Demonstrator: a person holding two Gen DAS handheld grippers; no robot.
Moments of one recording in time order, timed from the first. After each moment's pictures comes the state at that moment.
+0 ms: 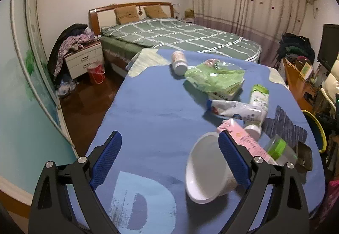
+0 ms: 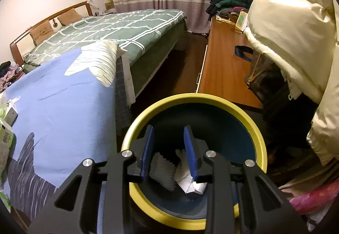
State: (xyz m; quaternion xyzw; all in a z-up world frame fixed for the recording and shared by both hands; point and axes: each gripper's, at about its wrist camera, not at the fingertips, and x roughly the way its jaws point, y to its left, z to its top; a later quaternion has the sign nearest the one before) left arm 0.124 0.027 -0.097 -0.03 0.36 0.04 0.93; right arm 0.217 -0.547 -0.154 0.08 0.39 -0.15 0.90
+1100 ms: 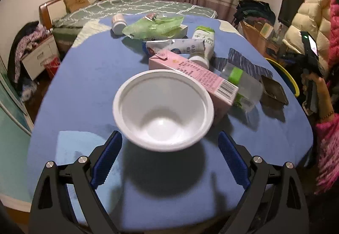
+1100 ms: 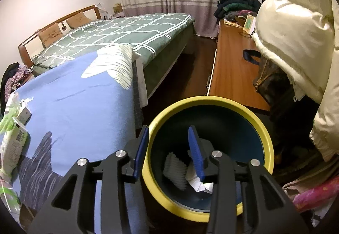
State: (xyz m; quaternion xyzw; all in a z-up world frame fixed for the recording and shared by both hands) left arm 0.093 -0.027 -0.154 0.01 0.42 -0.13 0.90; right arm 0.208 -0.531 -0.142 0.09 0.38 -0.12 0.91
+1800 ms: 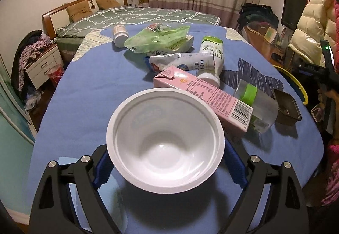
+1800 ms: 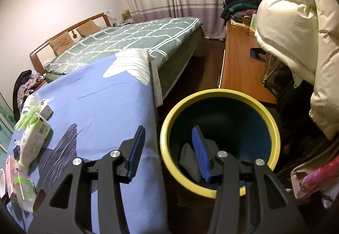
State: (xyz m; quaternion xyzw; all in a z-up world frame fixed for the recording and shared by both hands) left arm 0.120 -0.036 -0.152 0.03 0.40 -0.11 0.91; right arm 0.168 -0.516 -0.134 0.12 0.36 -0.09 0.92
